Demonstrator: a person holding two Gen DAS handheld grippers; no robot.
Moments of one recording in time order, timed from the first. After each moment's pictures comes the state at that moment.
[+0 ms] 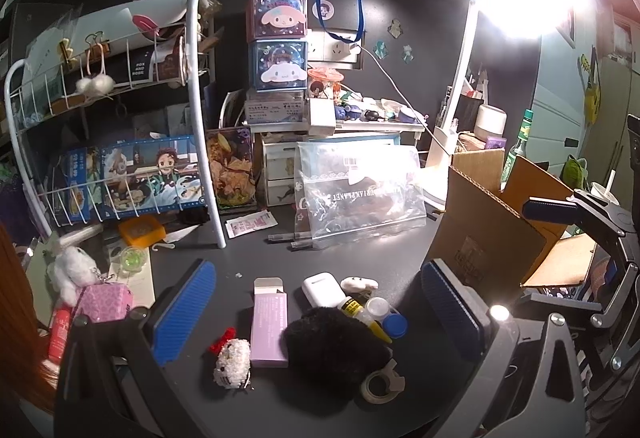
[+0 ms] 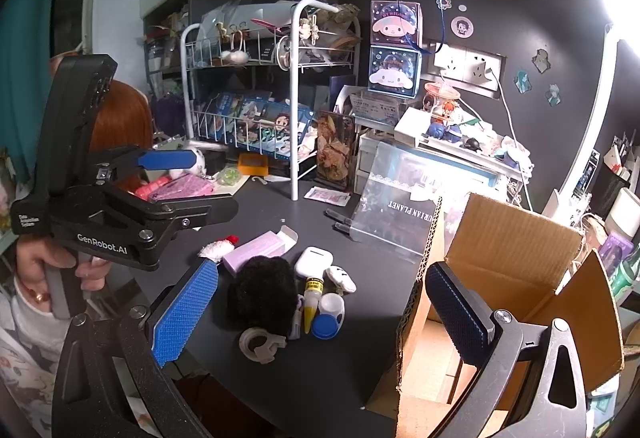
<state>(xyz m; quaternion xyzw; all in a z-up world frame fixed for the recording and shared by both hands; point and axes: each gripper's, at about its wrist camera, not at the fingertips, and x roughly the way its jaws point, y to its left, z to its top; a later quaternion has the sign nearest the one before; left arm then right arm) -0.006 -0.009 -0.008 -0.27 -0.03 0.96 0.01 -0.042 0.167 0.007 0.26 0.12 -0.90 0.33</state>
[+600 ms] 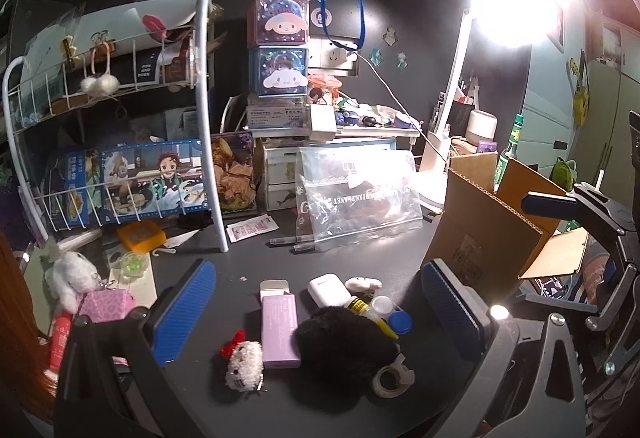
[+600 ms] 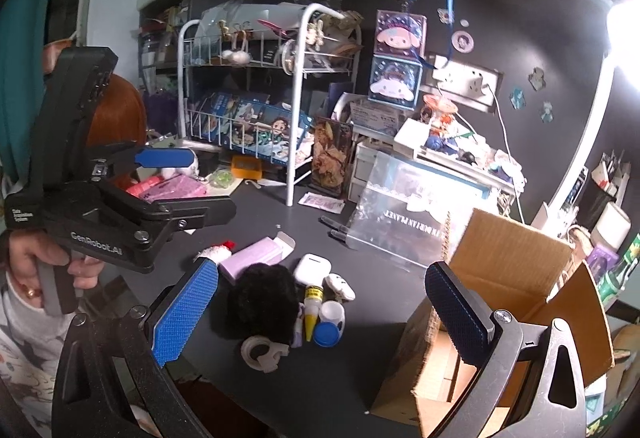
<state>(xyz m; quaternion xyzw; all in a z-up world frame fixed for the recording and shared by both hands) 0.005 -0.034 -0.007 -0.26 -0.03 0.96 0.03 -0.026 0.141 0.010 0.24 0.15 -0.91 0.30</state>
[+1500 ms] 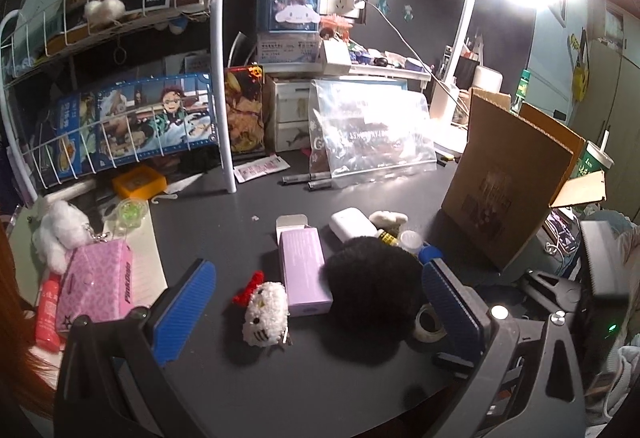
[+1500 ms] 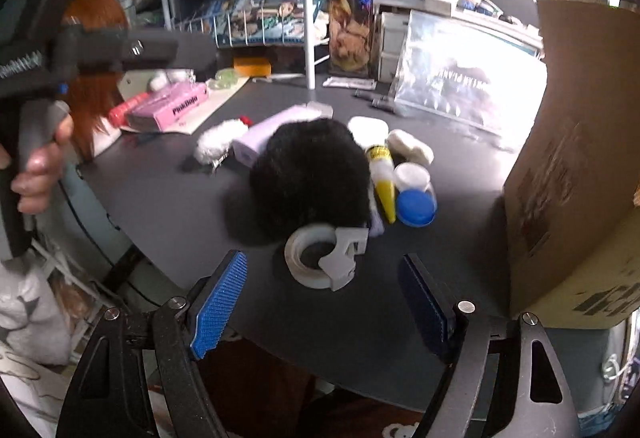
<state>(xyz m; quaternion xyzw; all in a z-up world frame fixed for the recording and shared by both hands) 0.007 -0.056 -0.065 -0.33 -0.02 0.94 0.04 -0.018 0.109 -0.134 0.37 0.11 -0.88 0.28</state>
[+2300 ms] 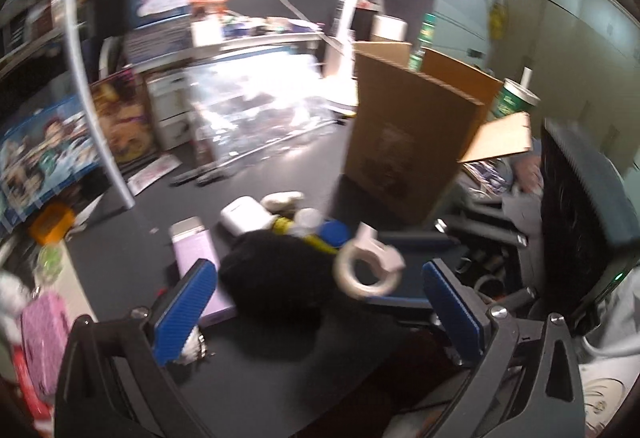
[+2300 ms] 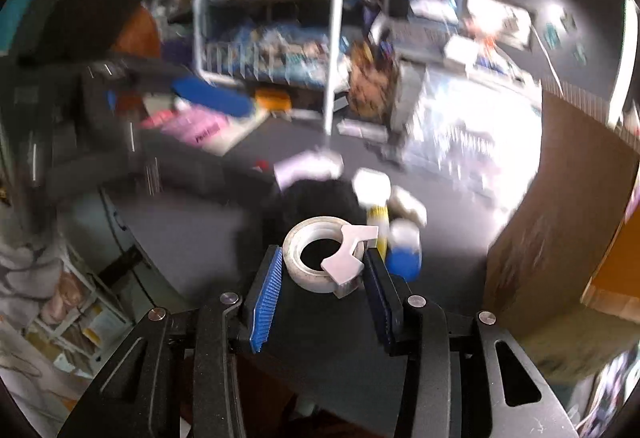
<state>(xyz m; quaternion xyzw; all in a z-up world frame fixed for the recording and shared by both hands) -0.014 -0.002 -0.046 -0.39 0.04 0.89 0.22 -0.015 0.112 -0.087 0.29 0.15 -0.89 0.33</state>
